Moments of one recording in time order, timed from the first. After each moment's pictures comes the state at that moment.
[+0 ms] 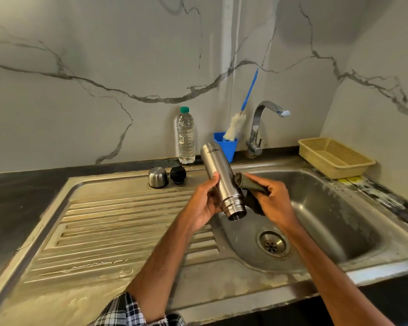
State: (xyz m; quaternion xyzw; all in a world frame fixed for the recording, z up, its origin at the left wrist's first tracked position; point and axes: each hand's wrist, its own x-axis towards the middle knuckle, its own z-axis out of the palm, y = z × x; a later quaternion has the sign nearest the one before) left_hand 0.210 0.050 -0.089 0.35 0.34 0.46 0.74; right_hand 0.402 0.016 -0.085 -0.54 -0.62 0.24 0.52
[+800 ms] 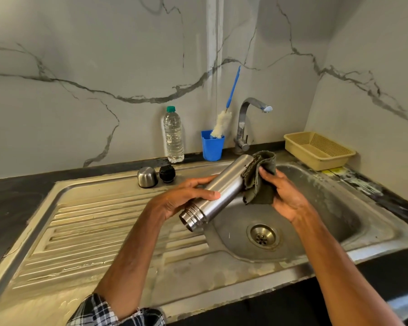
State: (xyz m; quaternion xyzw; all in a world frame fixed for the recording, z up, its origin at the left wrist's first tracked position) left_hand 0.172 0.047 -0.059 0.64 0.38 0.23 0.62; right_hand 0.441 0.000 -0.064 -0.39 -0.33 0.60 0.61
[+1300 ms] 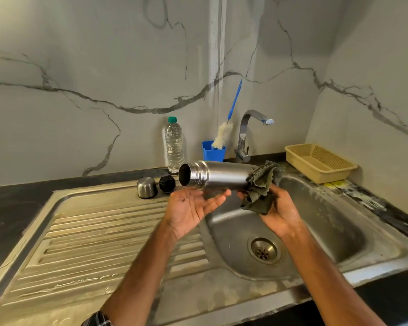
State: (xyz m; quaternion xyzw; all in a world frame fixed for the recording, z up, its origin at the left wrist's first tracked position) left_hand 0.191 0.040 -0.078 0.38 0.11 0.43 0.81; right_hand 0.425 0.005 -0.070 -0.33 -0.19 0.63 0.68
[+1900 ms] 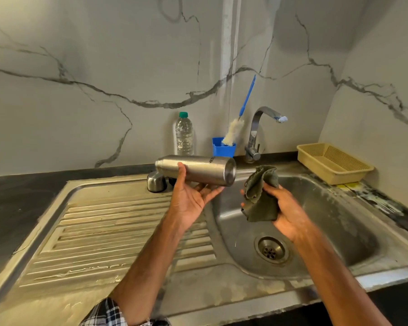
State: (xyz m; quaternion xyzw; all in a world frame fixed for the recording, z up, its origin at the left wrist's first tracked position) left_hand 0.194 0.053 -0.076 0.23 0.20 0.57 0.76; right_hand 0.420 0.001 -0.067 -0.44 -0.30 0.59 0.61
